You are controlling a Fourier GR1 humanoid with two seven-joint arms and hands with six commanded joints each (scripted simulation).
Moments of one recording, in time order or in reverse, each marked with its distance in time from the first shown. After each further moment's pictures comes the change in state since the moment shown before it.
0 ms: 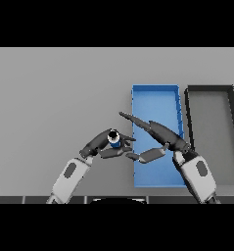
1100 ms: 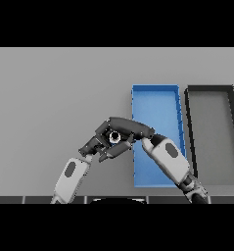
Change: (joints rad) left arm 0.021 -0.068 0.080 0.023 -0.017 -0.109 0.057; right arm -0.289 0.185 0.128 0.249 -0.018 0.077 0.064
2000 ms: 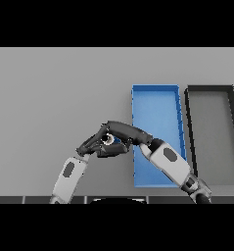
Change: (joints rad) left arm 0.003 0.007 0.036 -0.023 -0.157 -0.097 -0.057; right arm 0.007 -0.056 0.102 -0.042 0.013 -0.159 -0.093
